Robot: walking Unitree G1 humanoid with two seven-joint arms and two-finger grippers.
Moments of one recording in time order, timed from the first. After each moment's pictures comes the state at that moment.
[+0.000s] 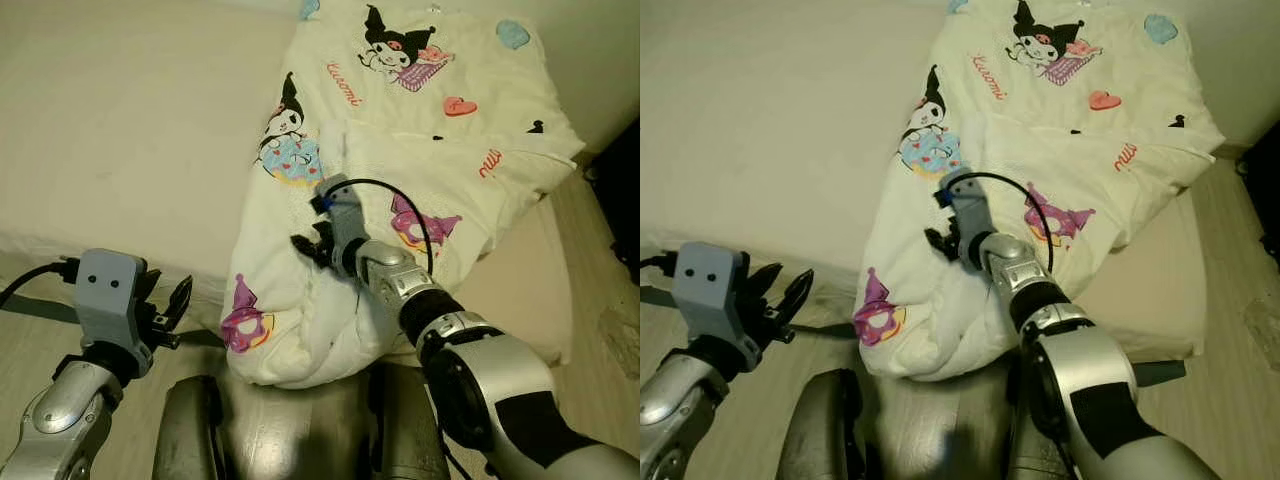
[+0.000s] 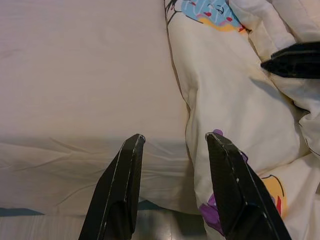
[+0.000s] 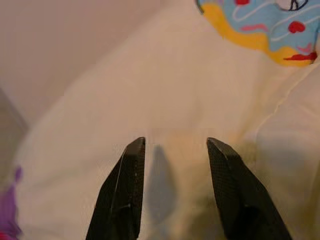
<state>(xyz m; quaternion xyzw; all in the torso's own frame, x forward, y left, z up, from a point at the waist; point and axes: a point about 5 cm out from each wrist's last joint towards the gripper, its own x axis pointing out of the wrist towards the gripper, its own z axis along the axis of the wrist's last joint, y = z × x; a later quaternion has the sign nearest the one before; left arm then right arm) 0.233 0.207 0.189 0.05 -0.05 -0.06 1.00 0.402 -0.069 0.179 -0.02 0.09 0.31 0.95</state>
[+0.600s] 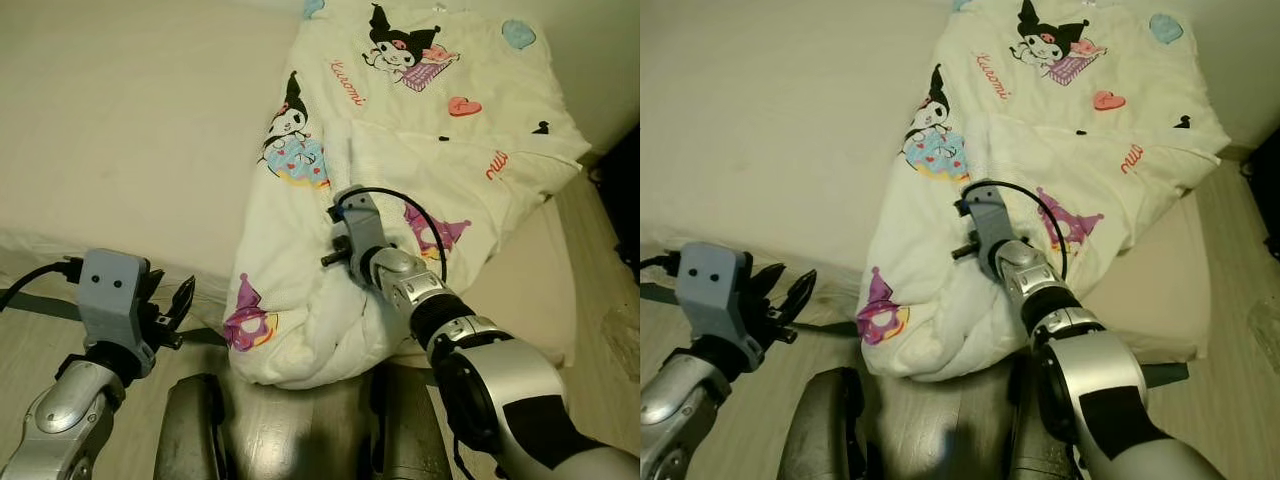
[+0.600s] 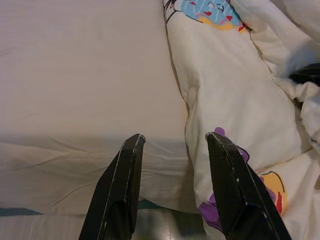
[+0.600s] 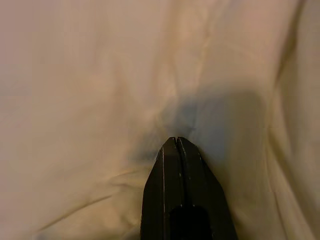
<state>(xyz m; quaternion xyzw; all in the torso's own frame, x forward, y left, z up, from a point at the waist) 0.233 0.204 0.189 0.05 -0.05 -0.07 1.00 0.405 -0.106 0.158 -0.12 0.15 0.15 0.97</state>
